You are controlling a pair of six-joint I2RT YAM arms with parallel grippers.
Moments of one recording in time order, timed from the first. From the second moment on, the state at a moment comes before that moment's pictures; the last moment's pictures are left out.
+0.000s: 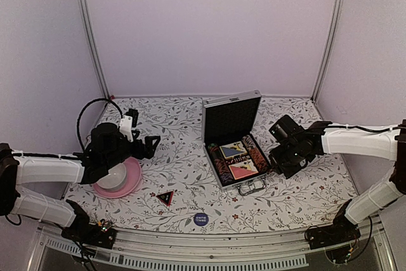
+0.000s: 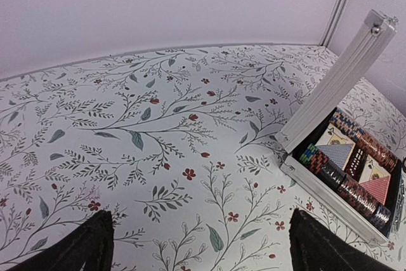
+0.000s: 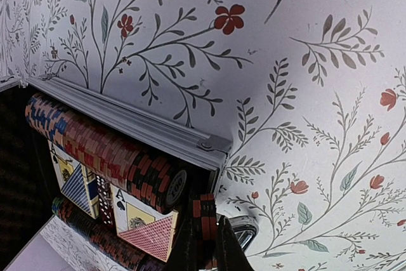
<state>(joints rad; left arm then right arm) -0.58 1.20 0.41 0.48 -0.12 -0.19 0.72 1.43 0.88 -0.65 0.15 1.74</state>
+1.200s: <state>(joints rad) -0.58 1.19 0.41 0.47 -0.12 -0.19 0.71 1.50 0.92 -0.61 0.16 1.71</state>
